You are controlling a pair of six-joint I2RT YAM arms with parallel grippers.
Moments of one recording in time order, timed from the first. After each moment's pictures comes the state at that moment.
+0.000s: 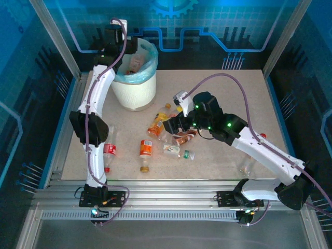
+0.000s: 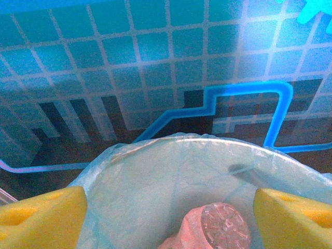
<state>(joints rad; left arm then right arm) -0.13 2.15 2.38 -0.53 -0.21 0.01 0.77 1.25 1.24 -0.52 -0.14 0.12</state>
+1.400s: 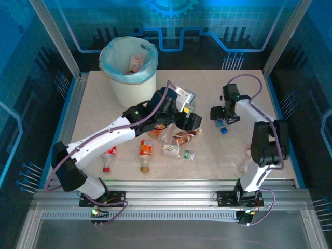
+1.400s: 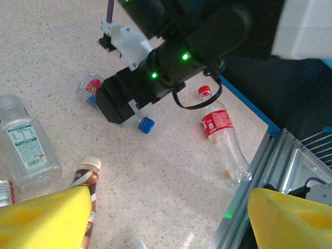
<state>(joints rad) -0.84 1.53 1.47 -0.46 0.20 -0.35 0.09 1.77 1.23 -0.70 0.04 0.15</state>
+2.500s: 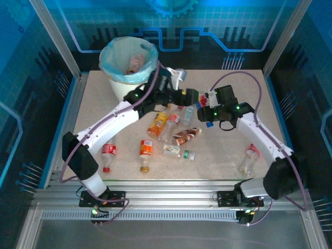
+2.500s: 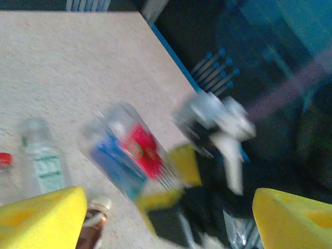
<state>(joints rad) -0.63 1.68 1.65 -0.42 0.30 -0.54 0.34 1.35 1.16 -0.69 -0.15 0.15</state>
